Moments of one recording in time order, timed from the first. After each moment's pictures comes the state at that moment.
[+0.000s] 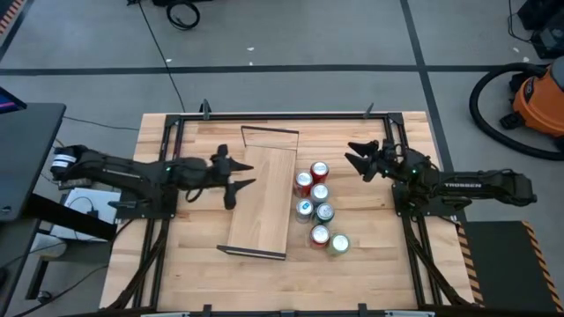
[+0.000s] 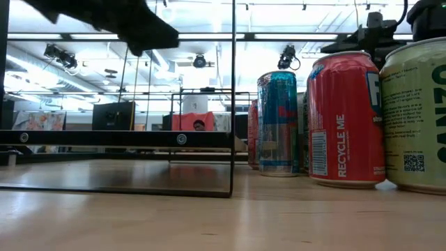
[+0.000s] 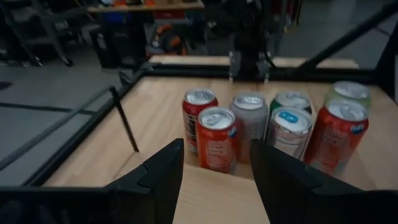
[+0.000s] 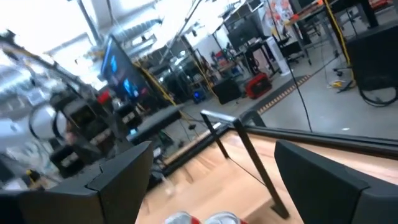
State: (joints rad) left arm -0.06 0.99 0.57 0.17 -0.28 -0.01; right arm -0.28 0.52 0.01 0.68 0.14 0.49
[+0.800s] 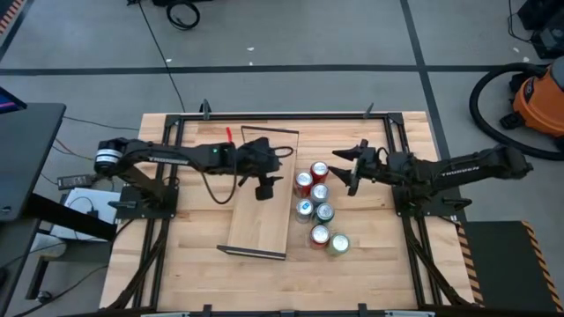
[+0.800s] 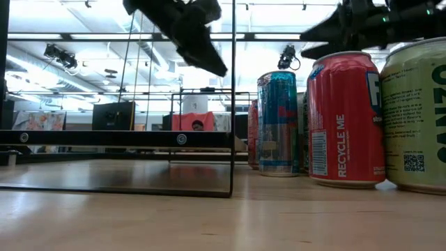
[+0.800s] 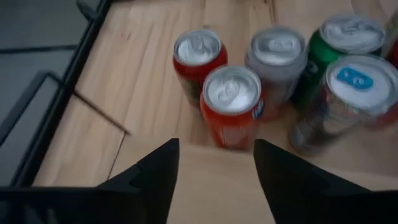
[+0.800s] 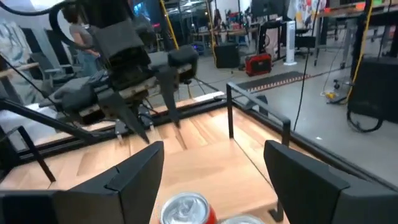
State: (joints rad) left arm 0.07 1.51 1.13 -0.28 -0.14 0.13; right arm 0.02 0.78 0.34 0.41 0.36 0.14
